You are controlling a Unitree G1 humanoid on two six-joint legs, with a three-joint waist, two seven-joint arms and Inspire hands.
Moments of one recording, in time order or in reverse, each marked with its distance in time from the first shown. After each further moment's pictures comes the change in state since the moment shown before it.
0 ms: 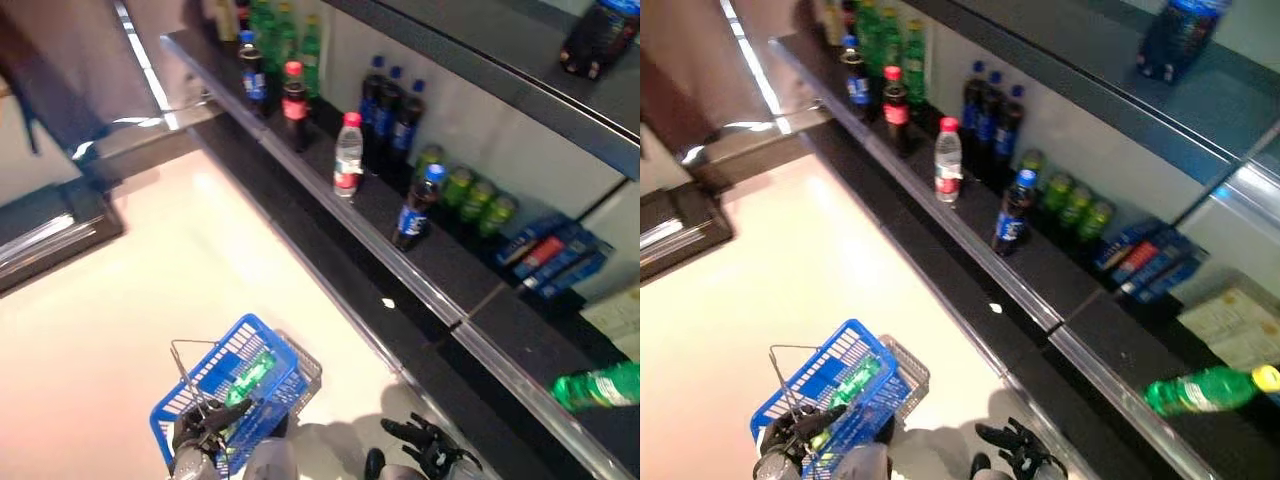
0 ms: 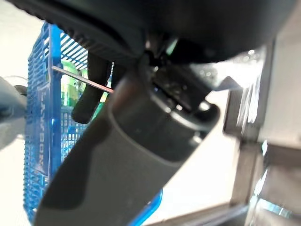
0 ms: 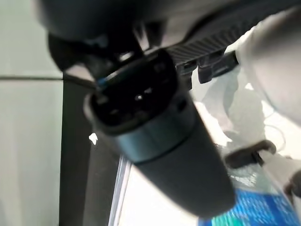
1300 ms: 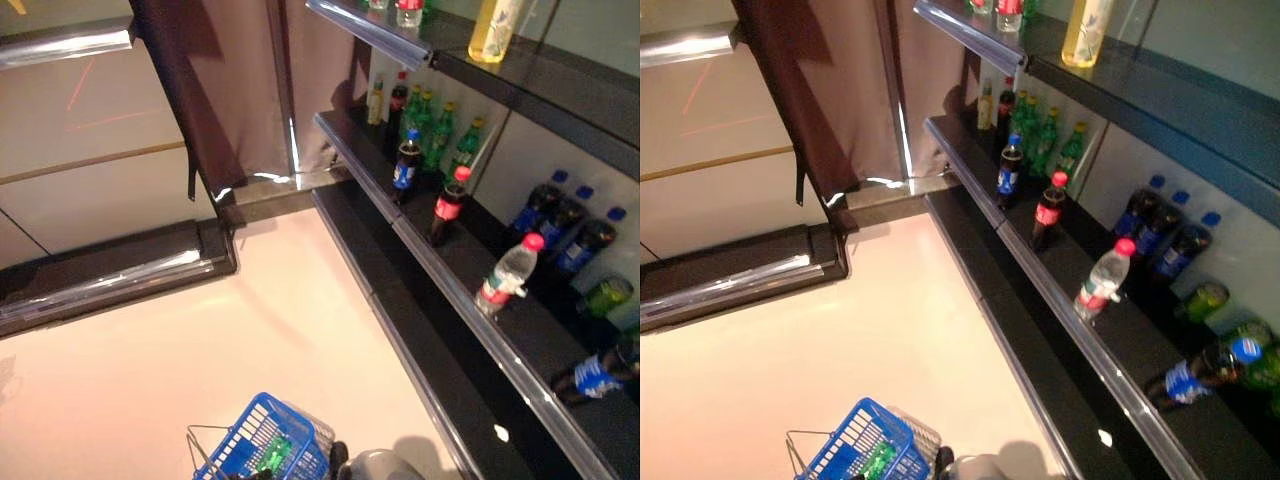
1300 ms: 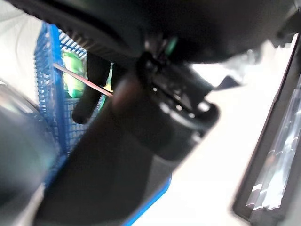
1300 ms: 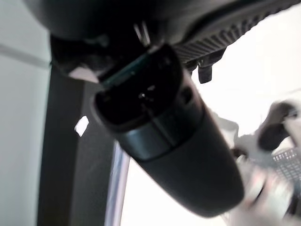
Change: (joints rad) left arm 0.013 -0.070 -0.115 0.338 -0.101 -0.038 -0.097; right arm 0.053 0.036 -0.204 0.428 0.035 -0.116 -0.031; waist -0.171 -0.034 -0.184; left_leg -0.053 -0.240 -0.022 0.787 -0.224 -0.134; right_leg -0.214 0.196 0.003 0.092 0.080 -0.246
